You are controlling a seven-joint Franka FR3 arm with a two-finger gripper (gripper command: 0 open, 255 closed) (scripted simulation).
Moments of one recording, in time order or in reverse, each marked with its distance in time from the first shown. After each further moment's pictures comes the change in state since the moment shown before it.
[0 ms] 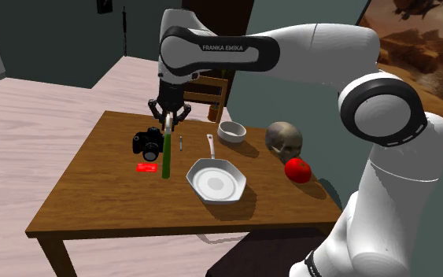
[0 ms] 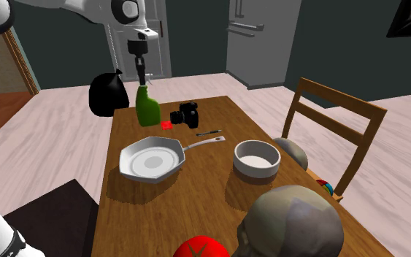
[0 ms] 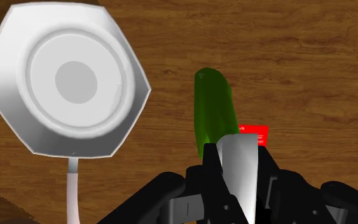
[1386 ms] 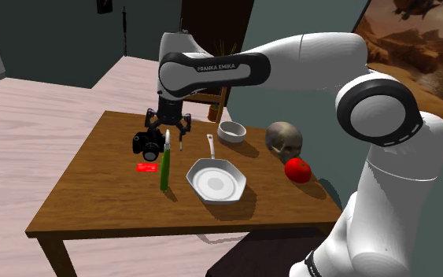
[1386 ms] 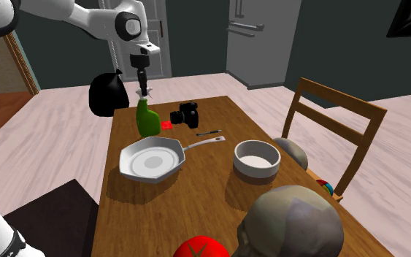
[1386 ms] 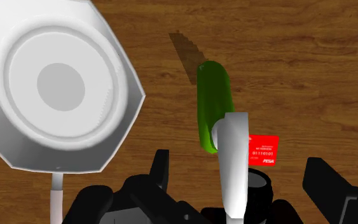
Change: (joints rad) arm 0.000 0.017 0.000 -0.107 0.000 0.125 -0.002
